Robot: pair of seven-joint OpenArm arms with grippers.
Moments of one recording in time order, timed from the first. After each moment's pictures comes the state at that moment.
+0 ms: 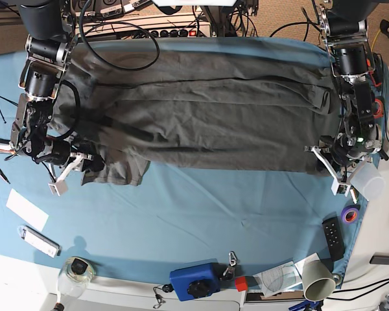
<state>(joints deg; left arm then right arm) -10.6 -14.4 -13.3 72.6 -9.0 -22.6 46.7 21.3 24.6 16.7 52.6 43.2 38.0 -64.0</state>
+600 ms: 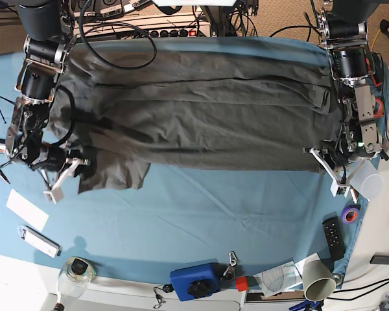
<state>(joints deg) -11.4 -14.3 -12.9 76.6 -12.5 -19.4 58.1 22.2 25.3 16.7 59.6 41.6 37.6 -65.8</state>
